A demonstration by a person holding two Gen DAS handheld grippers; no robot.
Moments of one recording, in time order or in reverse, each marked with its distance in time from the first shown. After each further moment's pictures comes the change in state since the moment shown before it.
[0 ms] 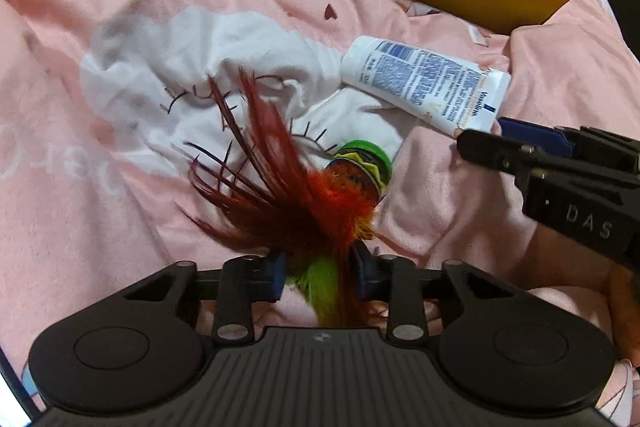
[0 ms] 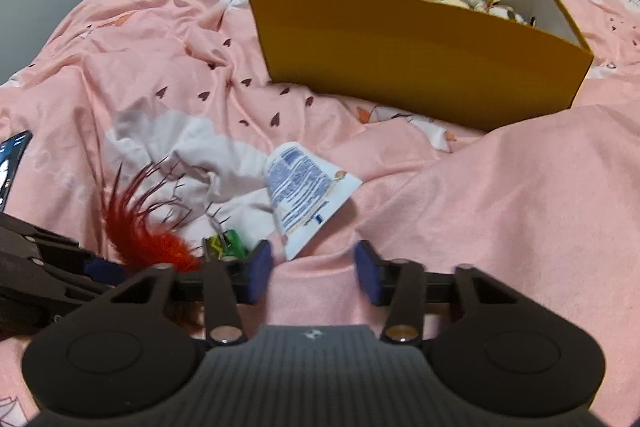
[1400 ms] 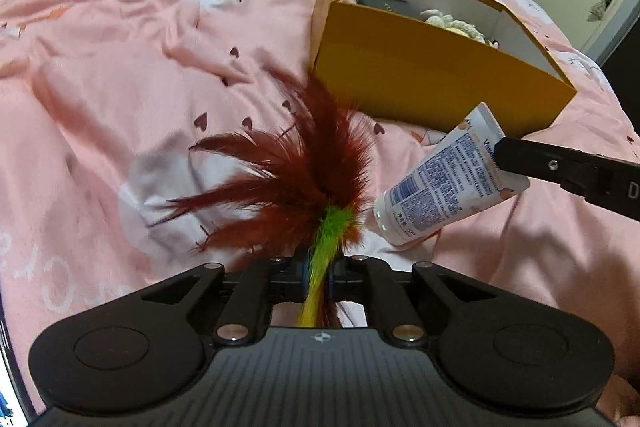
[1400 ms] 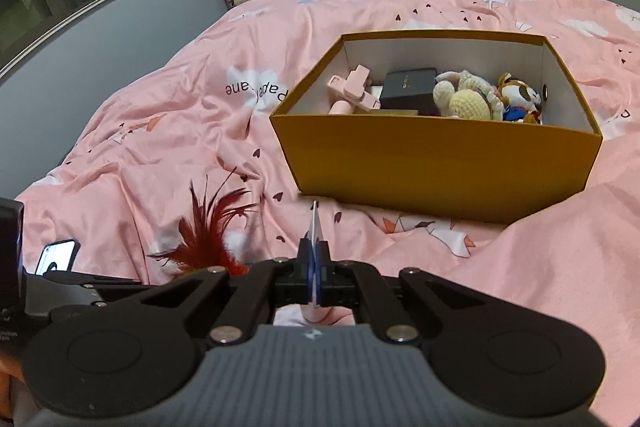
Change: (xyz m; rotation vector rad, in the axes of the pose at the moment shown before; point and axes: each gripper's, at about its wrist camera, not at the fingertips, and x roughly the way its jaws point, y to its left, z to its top) left arm -0.020 0.012 0.026 -0.019 -0.323 0.047; right arm -0.023 -0.008 0.040 0.080 -0.223 0.127
